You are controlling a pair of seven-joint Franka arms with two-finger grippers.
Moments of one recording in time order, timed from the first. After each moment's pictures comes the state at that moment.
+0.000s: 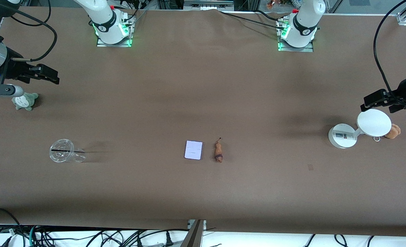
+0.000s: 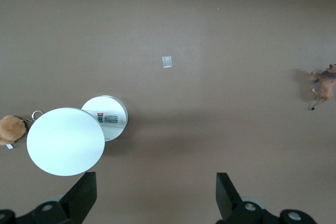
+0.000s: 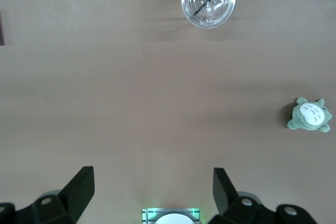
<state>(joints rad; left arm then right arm) 0.01 0.17 0.05 -1.48 -0.09 1.64 0.06 0.13 0.06 -0.08 -1.56 0.00 1.47 0.07</state>
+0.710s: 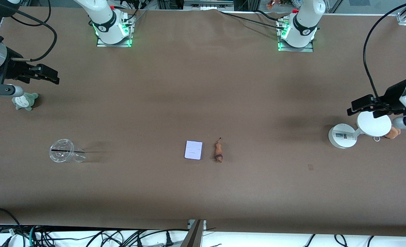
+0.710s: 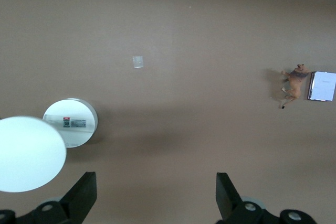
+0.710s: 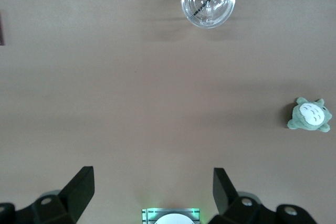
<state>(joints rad) -0.02 0.22 0.05 -1.45 -0.18 1.64 0.06 0.13 0.06 -0.08 -1.56 0.00 1.47 0.07</state>
